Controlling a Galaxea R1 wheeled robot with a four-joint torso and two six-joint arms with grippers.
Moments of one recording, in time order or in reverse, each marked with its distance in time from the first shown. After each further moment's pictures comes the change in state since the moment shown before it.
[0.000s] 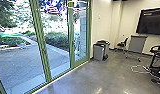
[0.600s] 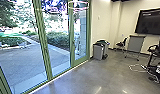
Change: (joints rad) left arm 0.000 -0.002 0.000 -0.011 0.000 0.000; right arm 0.000 -0.001 0.001 0.000 0.000 0.000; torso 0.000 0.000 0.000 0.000
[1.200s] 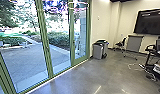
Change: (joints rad) left arm 0.000 0.000 0.000 -0.002 0.000 0.000; right arm 0.000 0.000 0.000 0.000 0.000 0.000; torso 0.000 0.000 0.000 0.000
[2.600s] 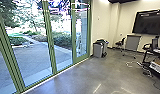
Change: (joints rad) left arm 0.001 0.000 0.000 0.000 0.000 0.000; right arm -0.002 0.000 0.004 0.001 0.001 0.000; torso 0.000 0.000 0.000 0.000
